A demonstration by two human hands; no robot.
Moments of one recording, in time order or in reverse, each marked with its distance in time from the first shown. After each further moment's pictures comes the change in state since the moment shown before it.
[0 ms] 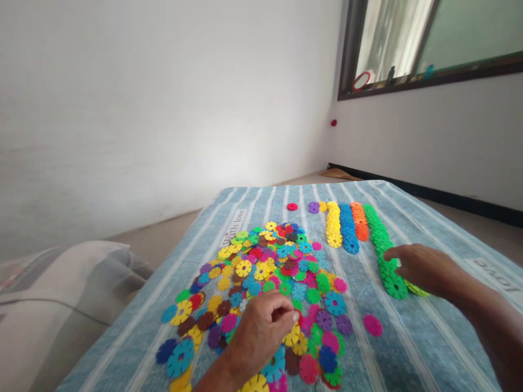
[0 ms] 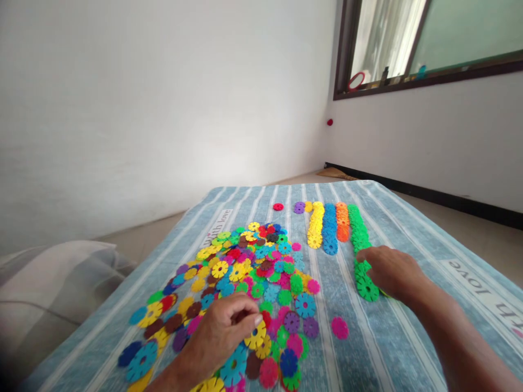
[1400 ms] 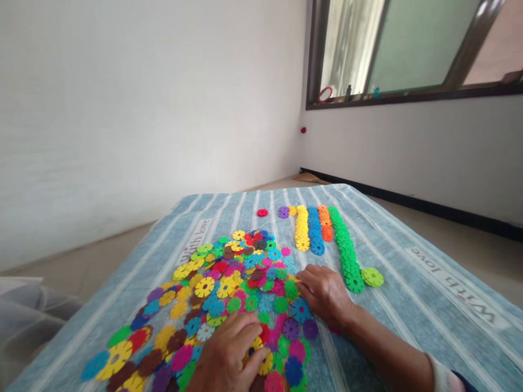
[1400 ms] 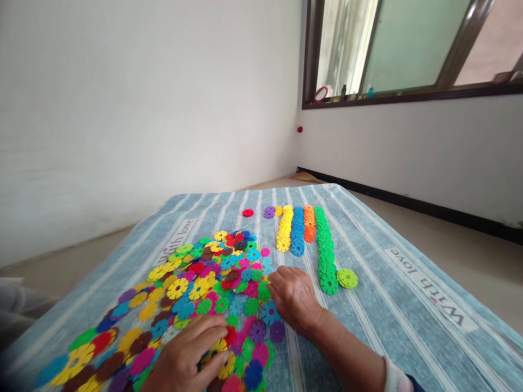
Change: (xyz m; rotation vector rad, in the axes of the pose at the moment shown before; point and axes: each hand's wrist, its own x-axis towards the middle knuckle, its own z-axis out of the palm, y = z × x) left_hand 0.001 -0.034 0.011 0.523 0.193 0.657; right_hand -0.003 -0.112 0.047 0.305 0.416 -0.326
